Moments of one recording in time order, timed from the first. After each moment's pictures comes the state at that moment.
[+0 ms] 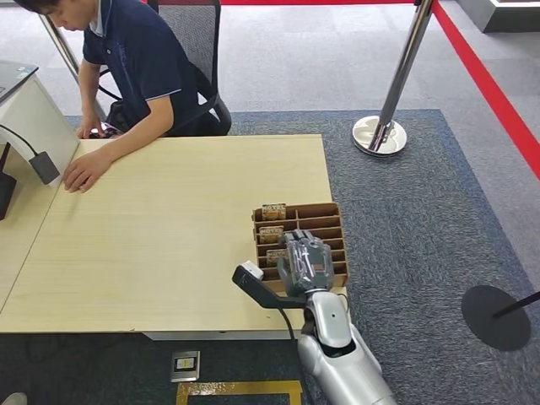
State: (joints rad) left arm -0.09 -0.14 1.19 -0.20 -1.28 0.03 0.08; right arm -0.25 0.22 0.44 -0.82 1.38 -0.39 0.11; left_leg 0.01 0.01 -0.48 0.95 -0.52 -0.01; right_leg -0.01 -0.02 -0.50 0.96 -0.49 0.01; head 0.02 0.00
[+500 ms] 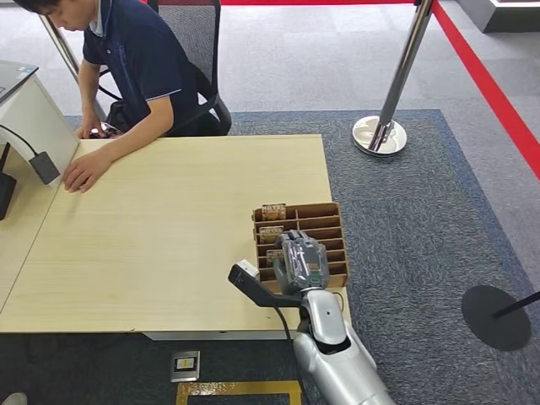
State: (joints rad) left arm -0.09 -0.14 1.19 -0.20 -1.27 0.03 0.08; right arm -0.27 0.24 0.44 -0.77 1.38 -0.38 0.12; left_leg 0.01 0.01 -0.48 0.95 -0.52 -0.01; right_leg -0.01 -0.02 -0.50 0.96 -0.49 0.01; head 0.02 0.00
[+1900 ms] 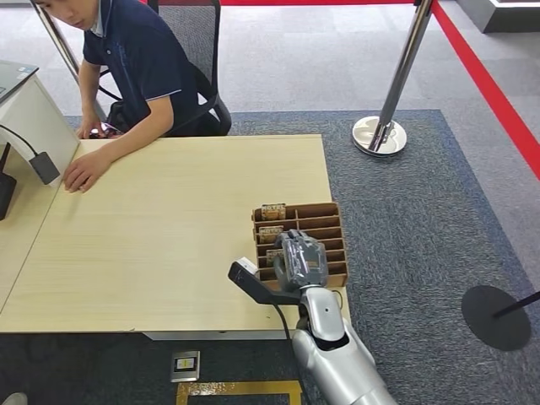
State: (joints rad) left arm -0.09 -0.14 1.19 -0.20 -1.28 0.04 0.08; right arm -0.29 0.24 0.44 -0.73 1.38 -0.38 0.13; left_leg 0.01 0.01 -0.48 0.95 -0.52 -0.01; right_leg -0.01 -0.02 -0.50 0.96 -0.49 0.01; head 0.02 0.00
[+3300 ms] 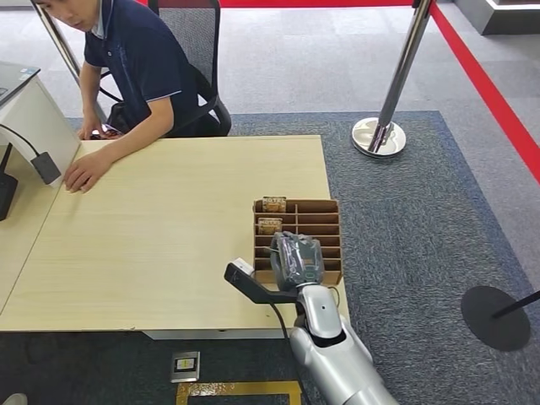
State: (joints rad) left arm -0.09 -0.14 1.19 -0.20 -1.26 0.04 0.08; right arm -0.31 0.25 0.43 -0.70 1.40 -0.41 0.09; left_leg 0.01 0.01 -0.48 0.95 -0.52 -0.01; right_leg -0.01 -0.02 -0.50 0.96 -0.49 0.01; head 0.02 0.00
